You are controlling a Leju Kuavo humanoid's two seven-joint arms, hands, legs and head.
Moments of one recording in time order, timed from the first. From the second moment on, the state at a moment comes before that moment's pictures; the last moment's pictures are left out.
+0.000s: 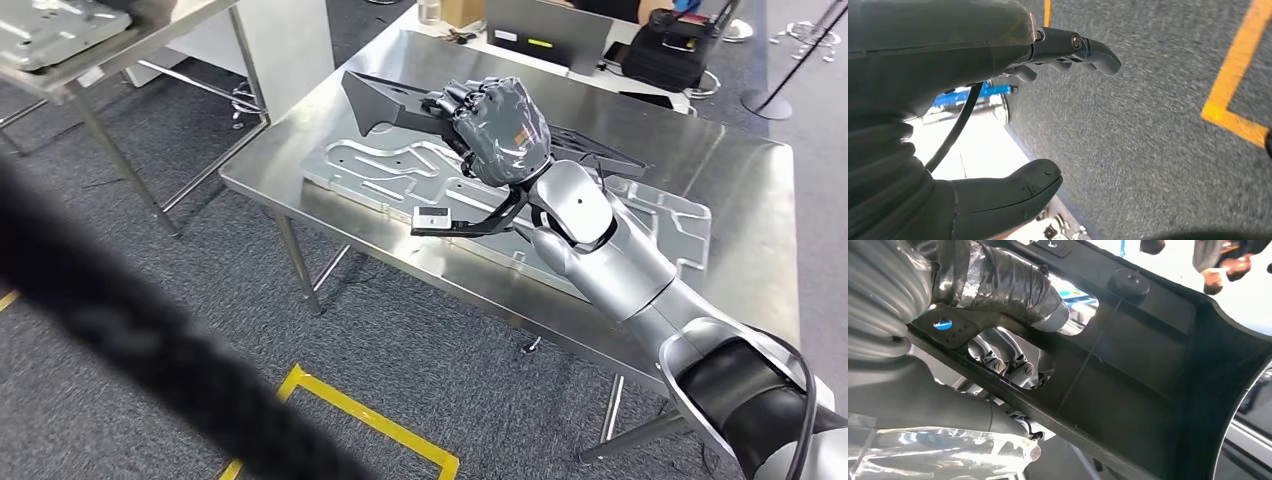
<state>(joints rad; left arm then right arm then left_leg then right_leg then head) -0.05 -0.04 -0.93 0.00 0.66 0.03 -0.16 -0.82 -0.43 0.53 -1.42 1.32 -0.37 -0.04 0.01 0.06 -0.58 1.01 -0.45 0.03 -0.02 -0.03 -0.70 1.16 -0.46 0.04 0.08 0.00</state>
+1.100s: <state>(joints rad) -0.04 -0.05 -1.00 -0.08 0.64 0.07 -0.08 -0.85 -0.38 0.59 -1.36 1.39 -0.31 0.04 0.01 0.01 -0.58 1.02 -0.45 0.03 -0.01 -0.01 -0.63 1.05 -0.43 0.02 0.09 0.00</state>
